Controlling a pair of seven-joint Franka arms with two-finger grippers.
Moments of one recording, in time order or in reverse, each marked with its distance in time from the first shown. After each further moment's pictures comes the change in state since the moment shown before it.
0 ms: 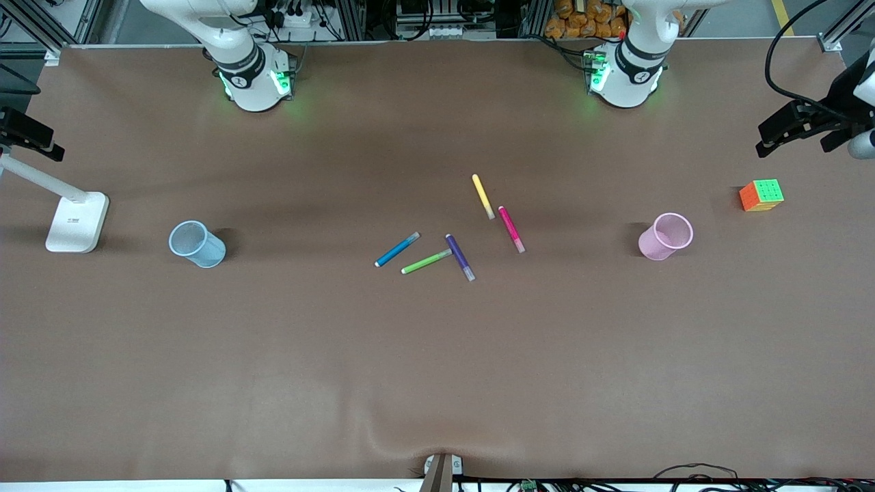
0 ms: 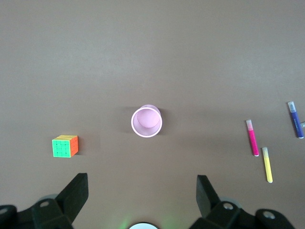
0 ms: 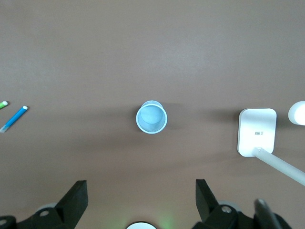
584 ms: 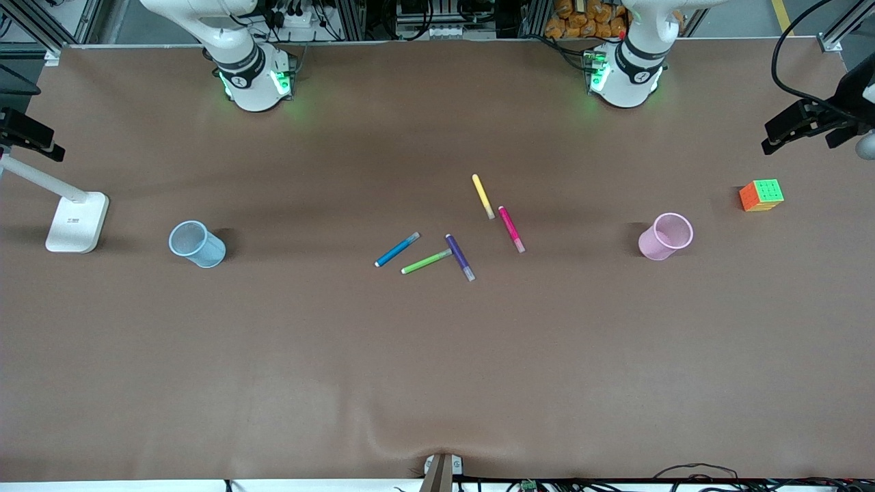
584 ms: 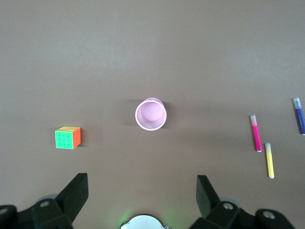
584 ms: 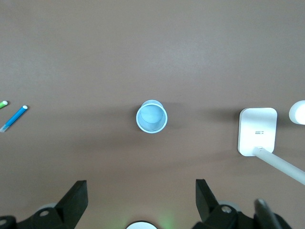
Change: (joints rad) left arm 0.018 0.005 0.001 0.010 0.000 -0.042 0.000; right arm -0.001 0.002 -0.001 0.000 0.001 -0.002 0.000
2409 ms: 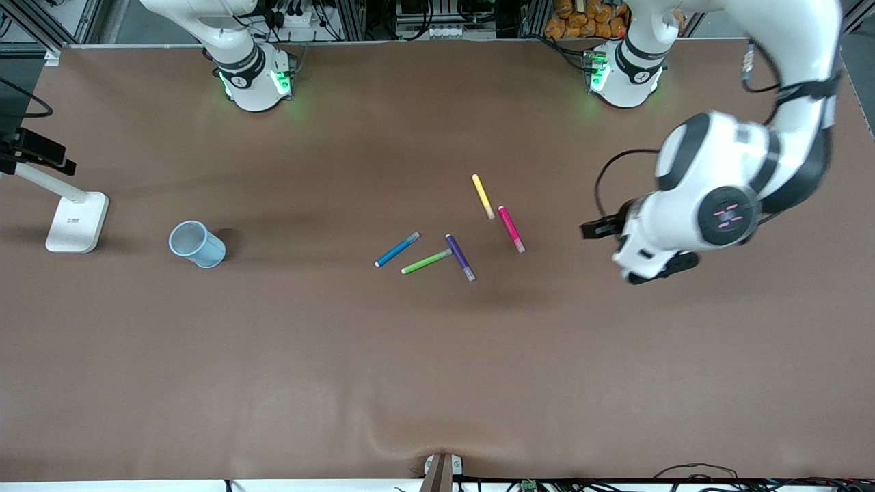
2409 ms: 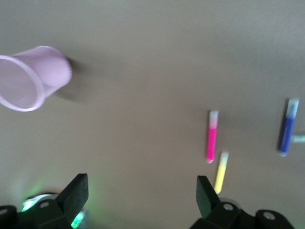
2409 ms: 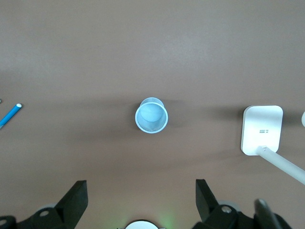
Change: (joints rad) left arm -0.221 0.502 -0.121 -0.001 -0.090 0.177 -0.565; right arm -0.001 0.061 -0.001 0.001 0.003 0.009 0.000
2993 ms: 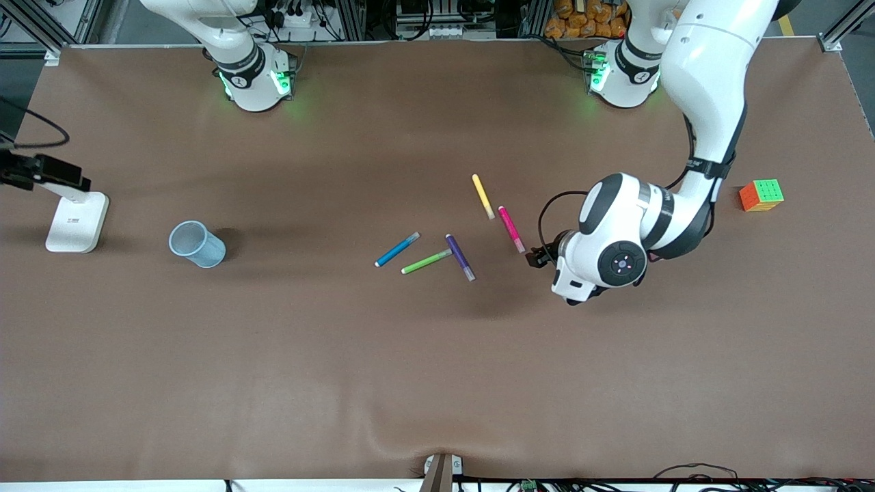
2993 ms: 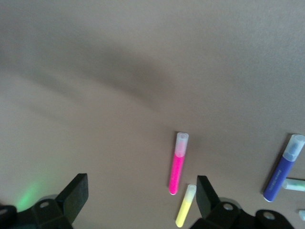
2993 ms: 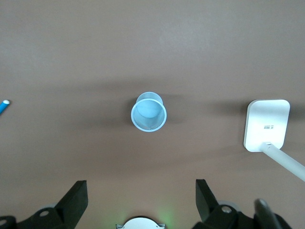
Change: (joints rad) left arm -0.072 0.207 -0.001 0.003 -0.068 0.161 -0.160; right arm -0.010 0.091 -0.003 0.004 -0.002 0.008 0.000
